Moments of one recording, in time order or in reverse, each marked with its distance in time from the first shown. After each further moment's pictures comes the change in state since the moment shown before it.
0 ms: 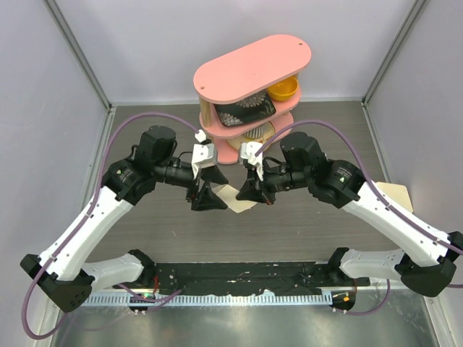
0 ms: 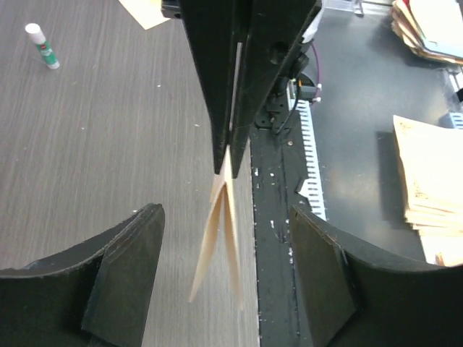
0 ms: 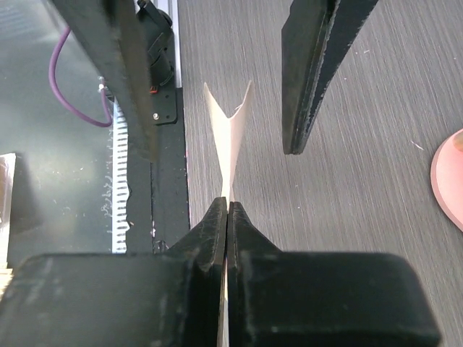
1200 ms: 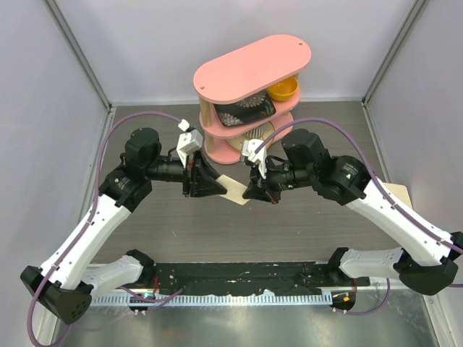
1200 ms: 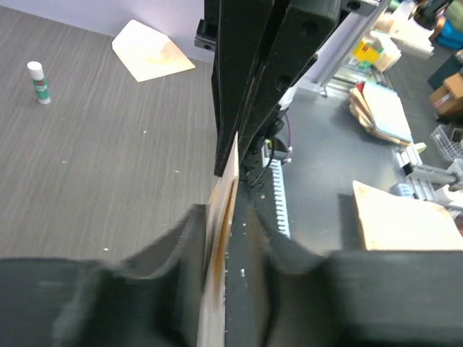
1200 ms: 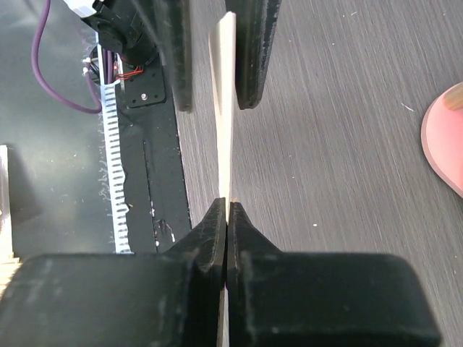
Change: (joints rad) left arm 0.103 -0.082 -0.185 0.425 0.128 -0.403; right arm 0.000 0.026 0.098 -0.156 0.078 -0.002
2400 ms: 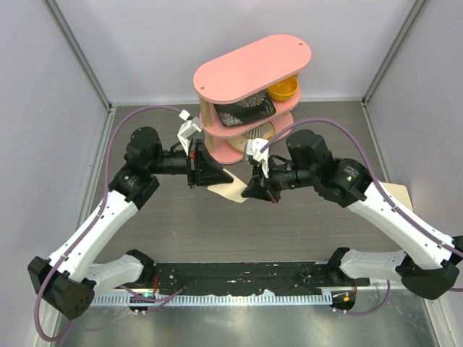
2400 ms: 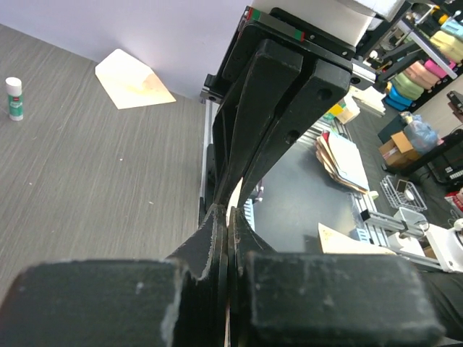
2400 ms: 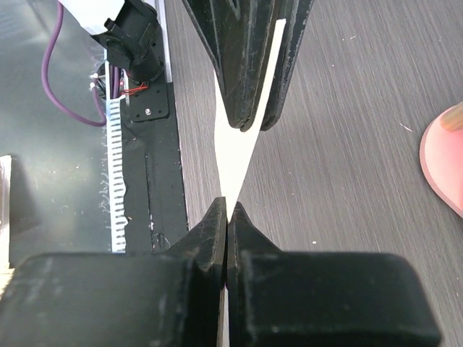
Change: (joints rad) left arm 0.014 0.040 -0.058 0.323 -0.004 -0.339; right arm -0.027 -0.033 -0.063 0.086 -0.062 0.002
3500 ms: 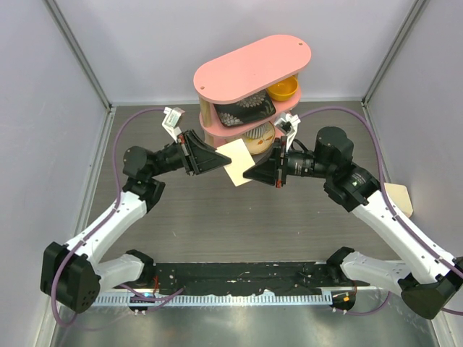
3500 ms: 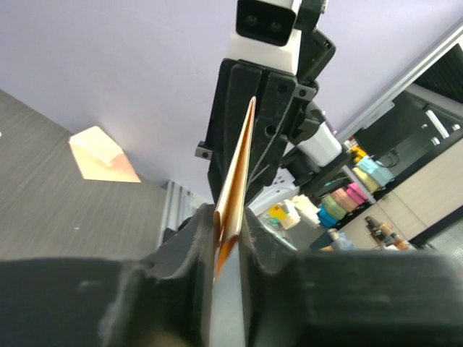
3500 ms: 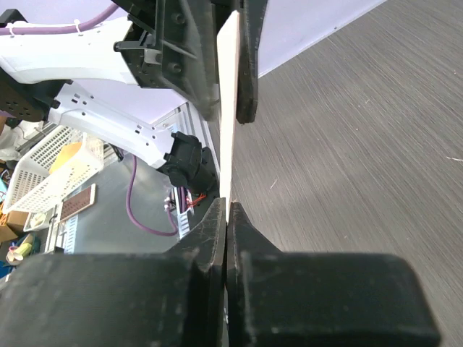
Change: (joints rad) left arm 0.070 0.053 -0.267 0.823 -0.155 -0.715; right arm -0.229 -0.119 -0.240 0.505 -0.188 0.565
